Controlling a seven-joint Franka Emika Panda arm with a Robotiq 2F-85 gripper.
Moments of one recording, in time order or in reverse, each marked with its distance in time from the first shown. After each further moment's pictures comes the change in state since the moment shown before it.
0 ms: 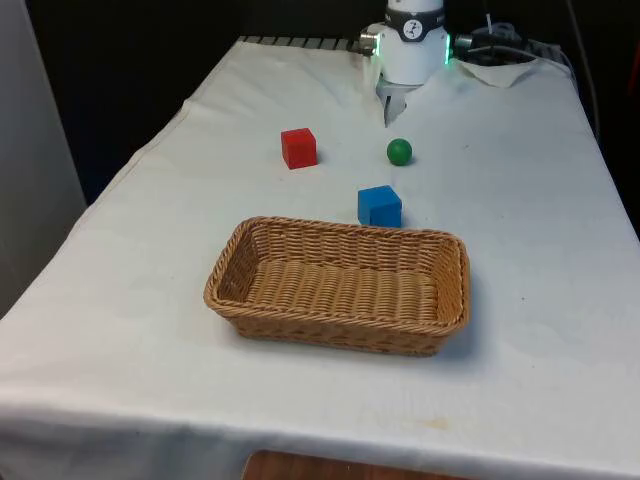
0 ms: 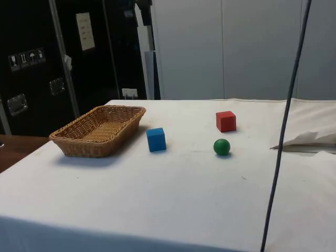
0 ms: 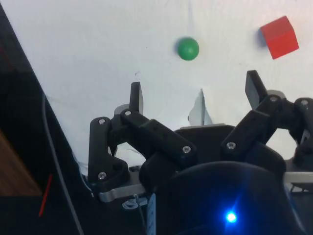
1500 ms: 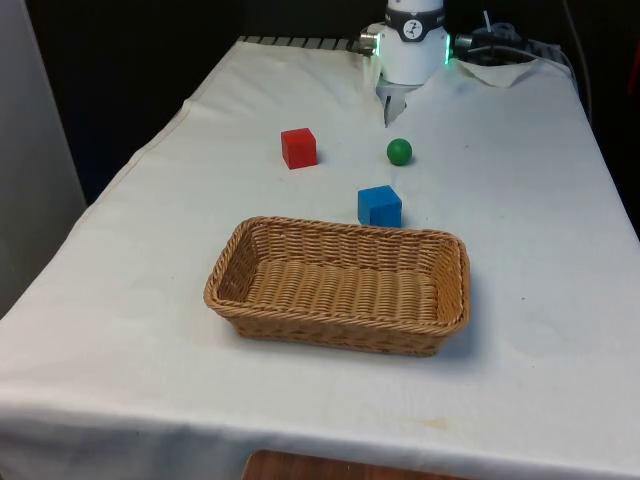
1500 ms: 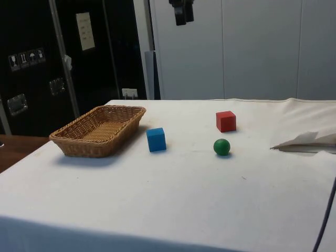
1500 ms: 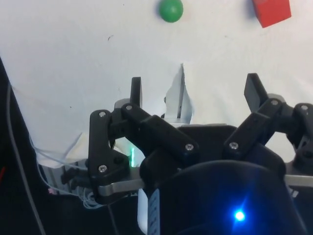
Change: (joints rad) arm 0.000 -0.387 0.040 -0.411 -0.168 0.108 0.080
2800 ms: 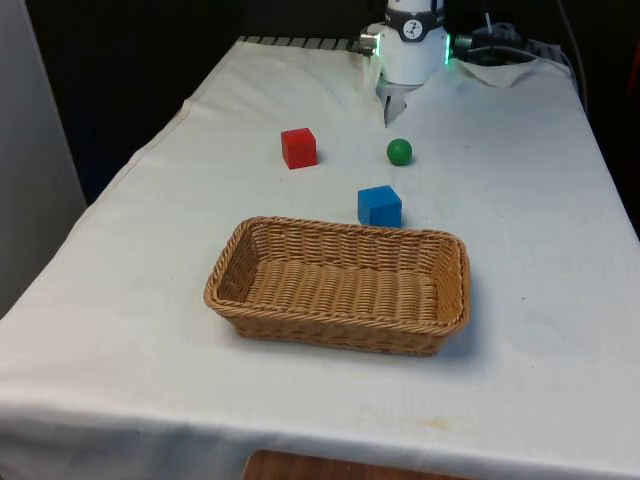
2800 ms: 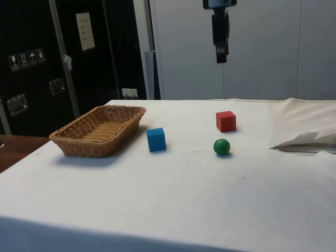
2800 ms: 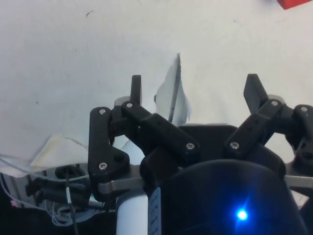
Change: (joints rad) arm -0.044 -0.226 -0.003 -0.426 -0.116 0.222 0.028
